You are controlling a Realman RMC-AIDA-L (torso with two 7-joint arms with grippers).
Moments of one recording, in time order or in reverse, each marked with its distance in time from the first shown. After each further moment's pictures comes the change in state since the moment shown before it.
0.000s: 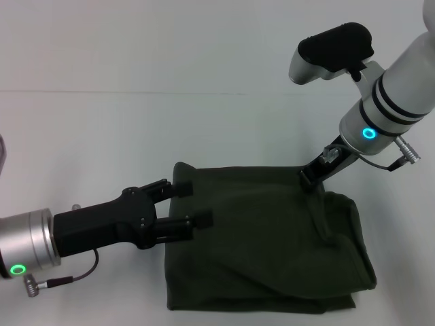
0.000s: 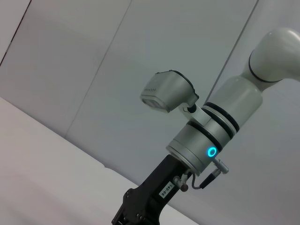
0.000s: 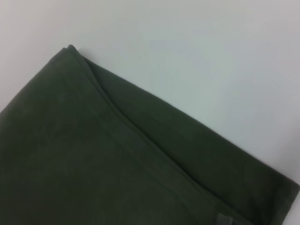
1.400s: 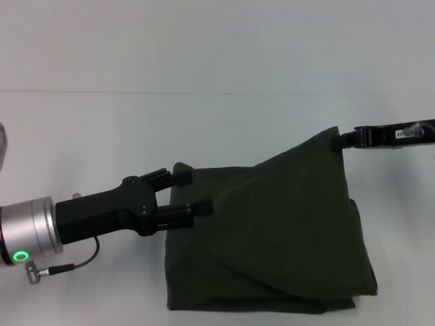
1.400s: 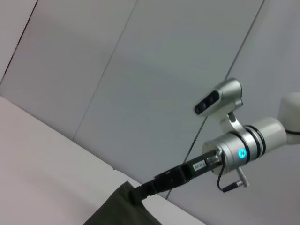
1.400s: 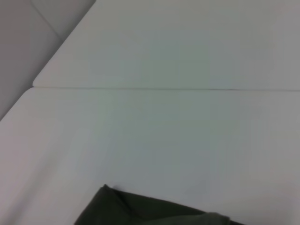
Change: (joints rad) left arm -0.024 0.008 -0.001 0.002 -0.005 -0.029 -0.007; right arm -0.367 -0.027 0.386 -0.219 0.452 -0.029 -0.340
